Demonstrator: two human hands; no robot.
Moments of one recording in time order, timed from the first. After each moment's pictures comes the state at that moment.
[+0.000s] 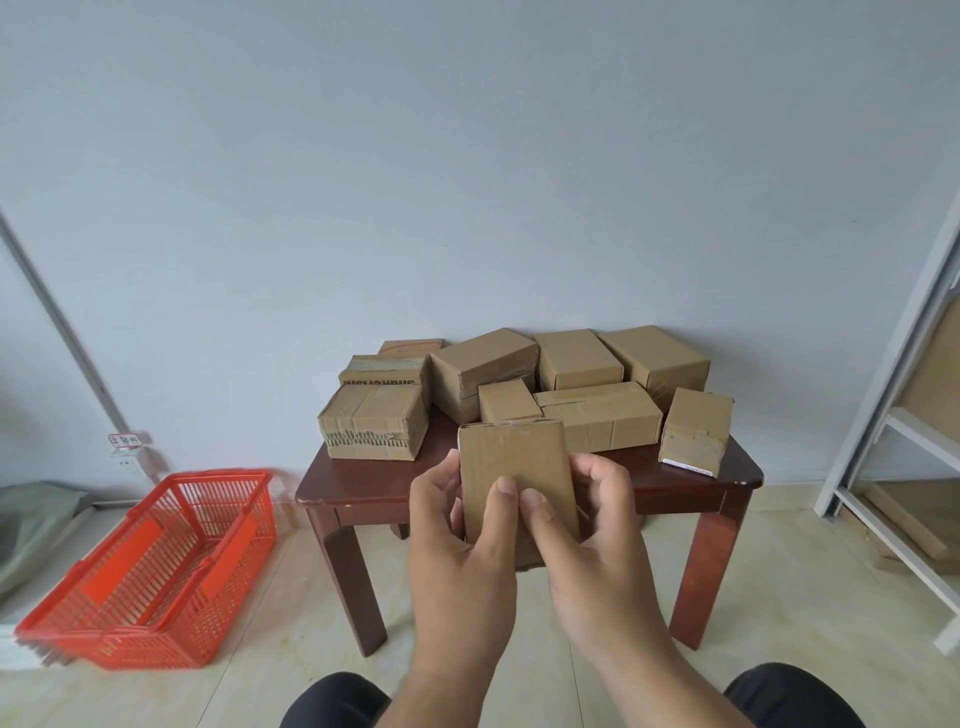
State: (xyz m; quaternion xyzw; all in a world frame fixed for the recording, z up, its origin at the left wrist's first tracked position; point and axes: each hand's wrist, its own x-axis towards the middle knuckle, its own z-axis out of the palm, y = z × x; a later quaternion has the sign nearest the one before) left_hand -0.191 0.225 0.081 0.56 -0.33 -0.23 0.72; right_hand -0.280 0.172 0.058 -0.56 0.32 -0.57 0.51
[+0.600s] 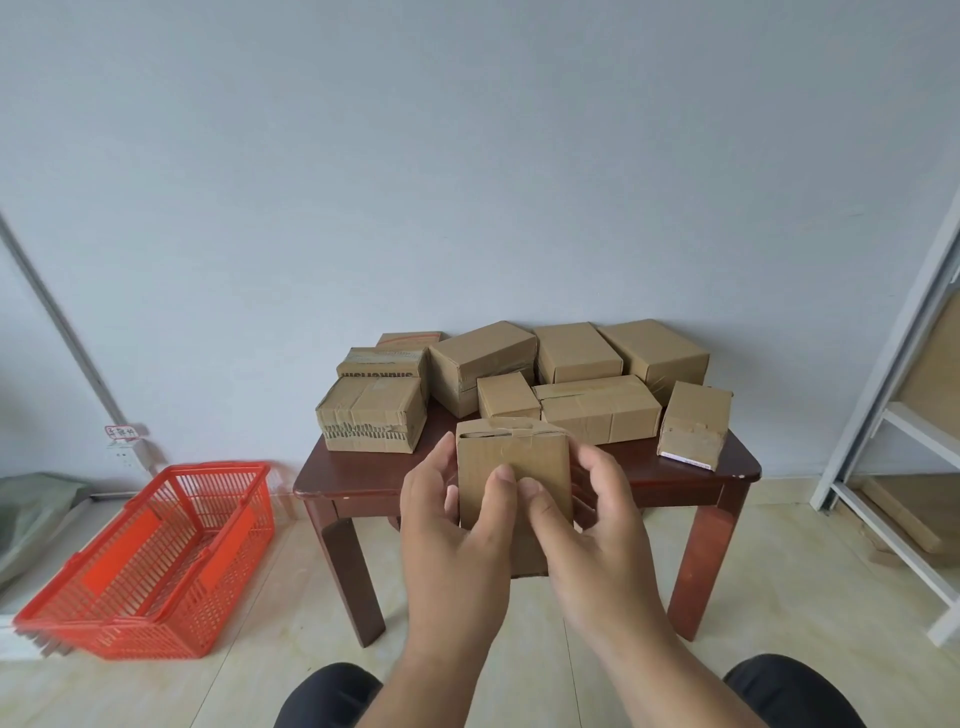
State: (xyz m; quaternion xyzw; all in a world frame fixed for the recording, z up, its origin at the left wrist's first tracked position) left_hand -0.187 0.218 0.079 0.55 -0.34 -0.21 0.73; right_hand -0.282 0.169 0.057 -0.58 0.35 -0.55 0.49
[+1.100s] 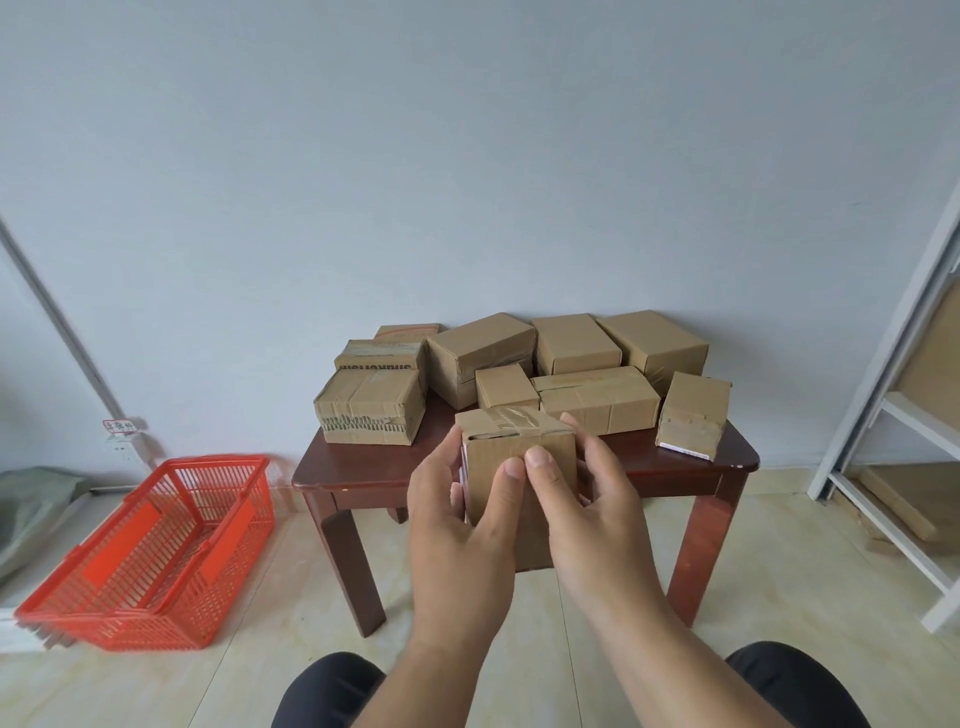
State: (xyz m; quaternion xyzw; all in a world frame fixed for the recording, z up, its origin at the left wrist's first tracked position) left_hand -0.189 0.217 0.075 0.55 -0.36 -0.23 0.72; right_hand -0.281 0.162 0.066 -0.57 0.36 -0.54 0.51
